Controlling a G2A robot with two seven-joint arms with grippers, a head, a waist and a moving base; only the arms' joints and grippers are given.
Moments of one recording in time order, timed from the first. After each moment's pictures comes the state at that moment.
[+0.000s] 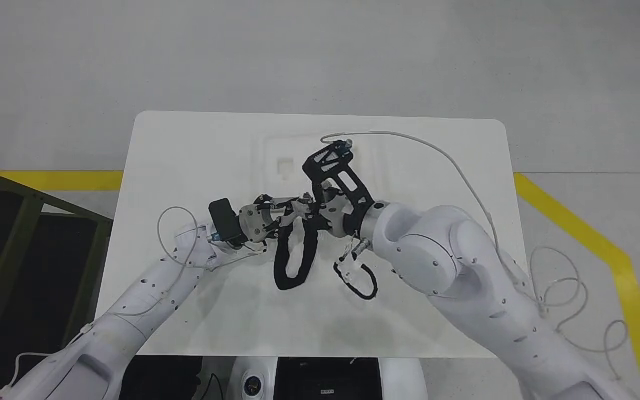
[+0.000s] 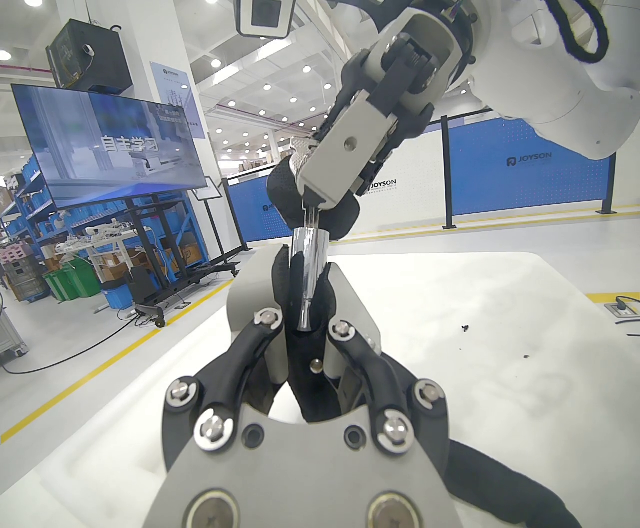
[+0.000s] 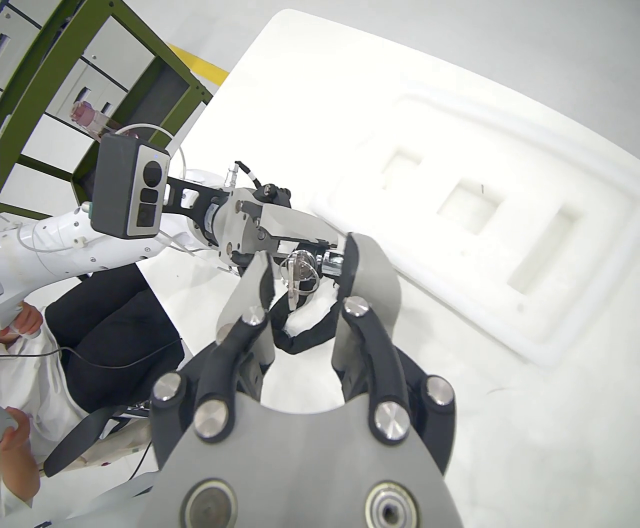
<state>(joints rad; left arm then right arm) 0.89 -1.02 -0.75 -1.11 1.52 -0.49 1.20 -0.86 -1.21 0.87 -2.02 -0.72 0.23 0.98</state>
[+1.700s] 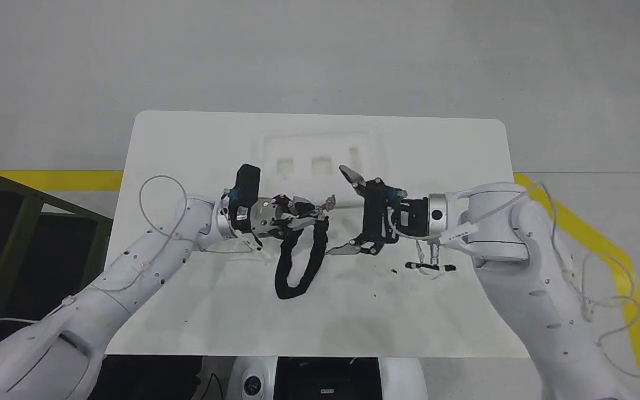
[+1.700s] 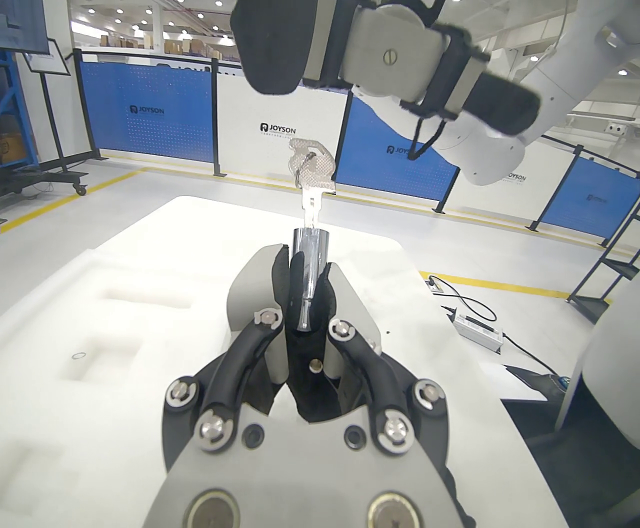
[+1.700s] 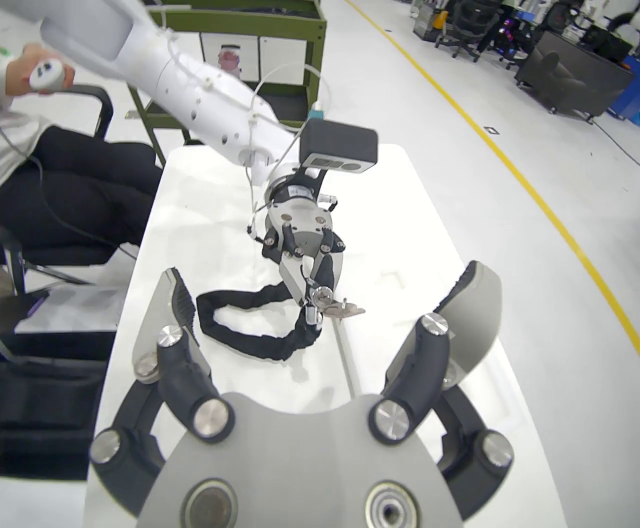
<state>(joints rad) 0.68 -0.93 -0.53 -1.17 1.19 -1.01 0.81 -0.97 -1.12 1.16 -1.89 -0.84 -1.00 0.63</state>
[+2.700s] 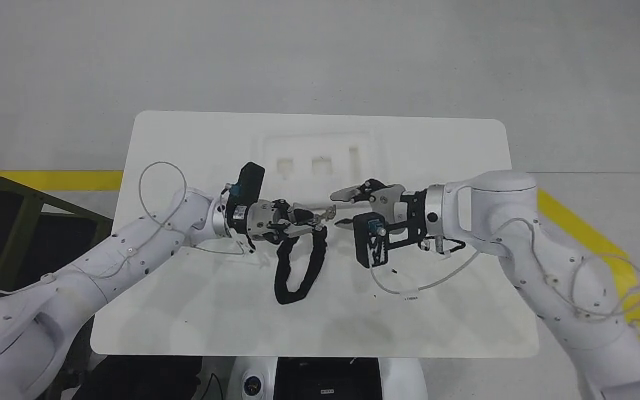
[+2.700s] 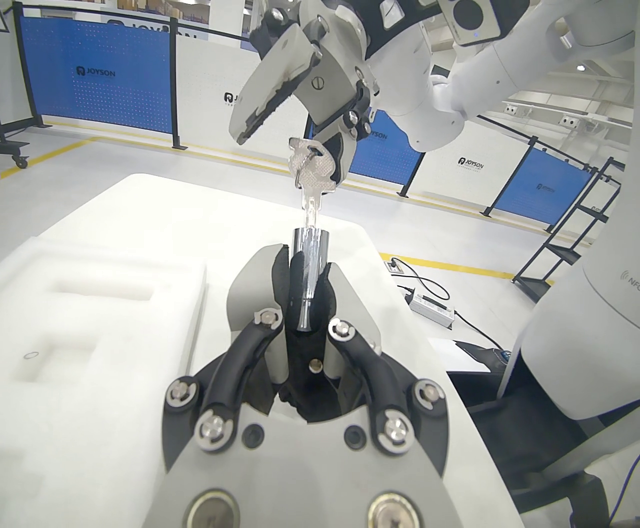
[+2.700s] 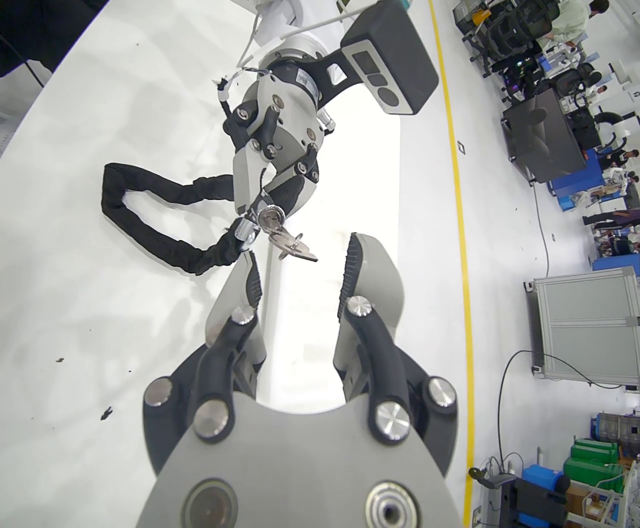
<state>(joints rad) 0.46 -0.84 -0.18 -1.21 0.99 -1.01 0.81 -0.81 -0.97 0.98 -1.89 -1.46 -1.01 0.18</state>
